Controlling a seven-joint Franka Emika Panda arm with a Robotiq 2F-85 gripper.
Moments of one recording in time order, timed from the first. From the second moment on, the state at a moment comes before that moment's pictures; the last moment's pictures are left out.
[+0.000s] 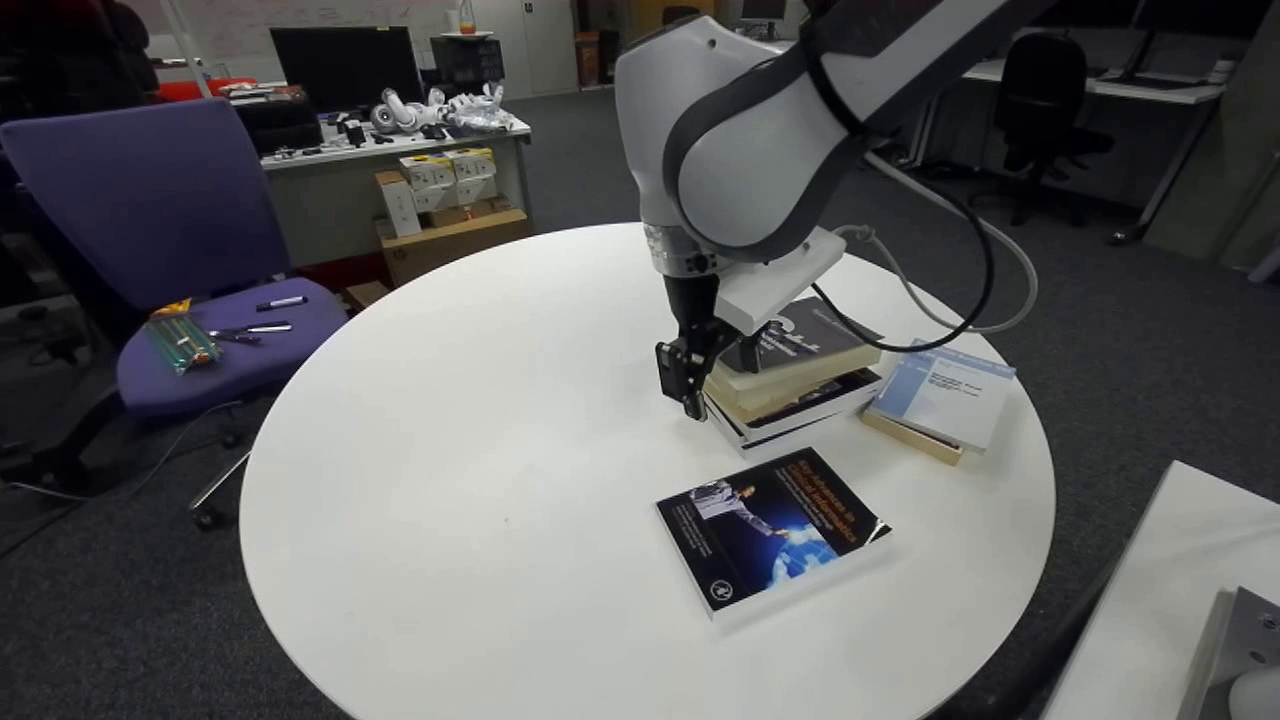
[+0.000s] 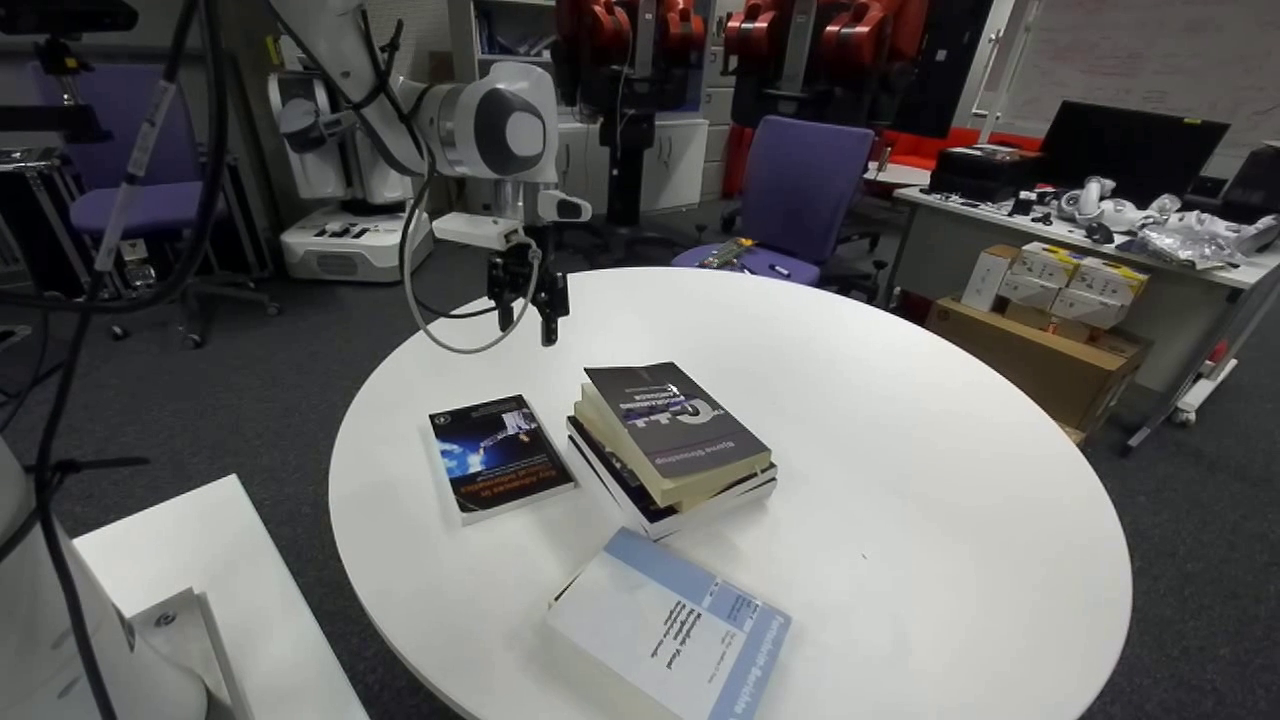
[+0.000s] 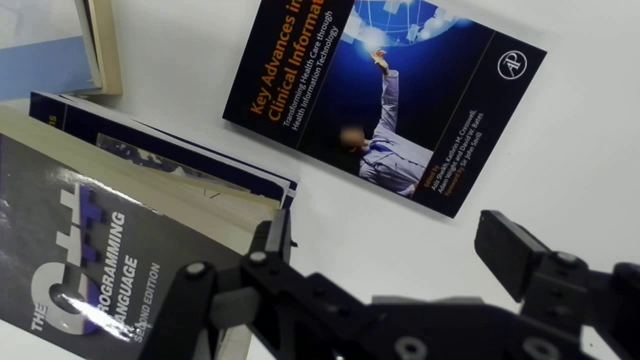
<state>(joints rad) 0.19 0.26 0.10 -2.10 -0.15 2.21 0.30</state>
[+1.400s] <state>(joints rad) 0.20 0.24 0.17 -2.48 -0.37 2.56 -0.16</state>
